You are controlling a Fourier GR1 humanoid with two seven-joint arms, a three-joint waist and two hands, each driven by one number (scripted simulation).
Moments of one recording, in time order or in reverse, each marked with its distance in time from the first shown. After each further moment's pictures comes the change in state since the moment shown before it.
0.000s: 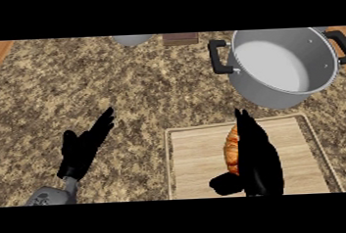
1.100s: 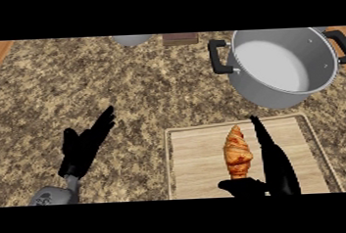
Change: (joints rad) left arm 0.014 -0.083 0.098 -0.010 -0.091 -0.072 0.035; right arm 0.204 -0.002 -0.192 0.056 -0.326 -0.206 -0.460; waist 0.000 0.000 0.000
